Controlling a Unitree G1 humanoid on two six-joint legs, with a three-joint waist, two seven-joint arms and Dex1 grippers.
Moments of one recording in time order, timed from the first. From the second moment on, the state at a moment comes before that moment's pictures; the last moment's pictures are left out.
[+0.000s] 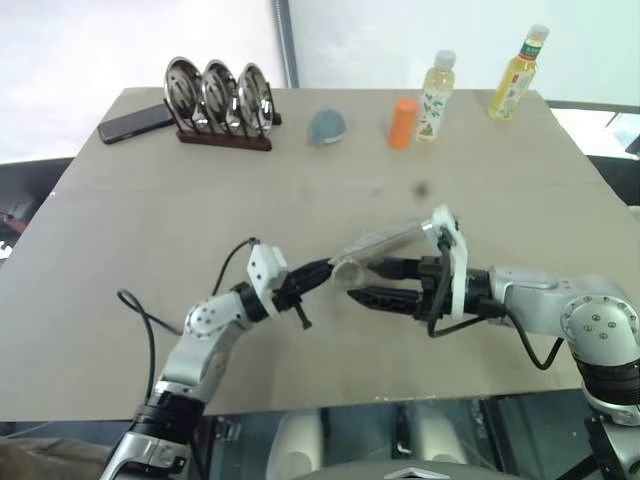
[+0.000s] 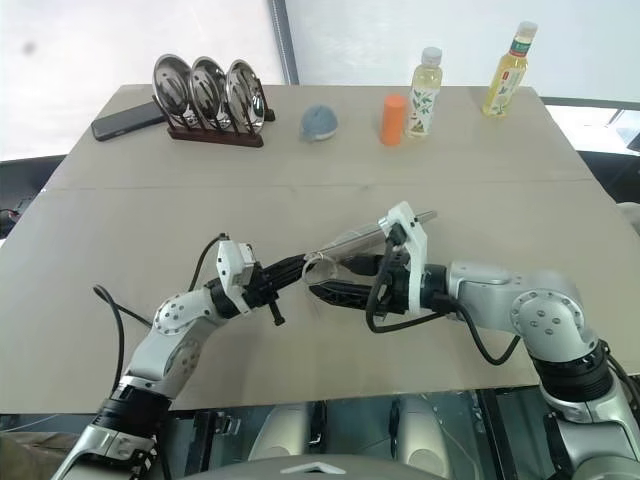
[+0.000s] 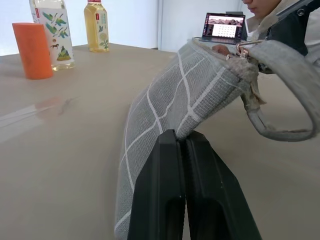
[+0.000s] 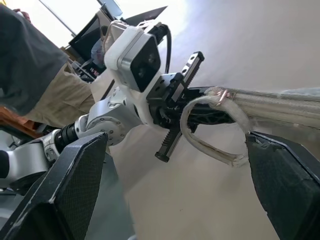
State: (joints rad) left arm -0.16 0.49 -0.15 0.02 -0.49 -0.11 -0.86; right arm -0.42 -0.58 0.10 -0.48 1.42 1.08 0.22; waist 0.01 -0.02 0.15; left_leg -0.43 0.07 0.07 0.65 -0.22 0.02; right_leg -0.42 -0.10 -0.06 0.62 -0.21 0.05
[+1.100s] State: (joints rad) left arm -0.19 0.37 -0.10 -0.01 -0.36 -0.07 -0.82; right arm -0.54 -0.54 0.00 -0.30 1.24 1.13 0.30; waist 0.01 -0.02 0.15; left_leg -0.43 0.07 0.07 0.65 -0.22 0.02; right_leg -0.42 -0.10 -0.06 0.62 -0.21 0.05
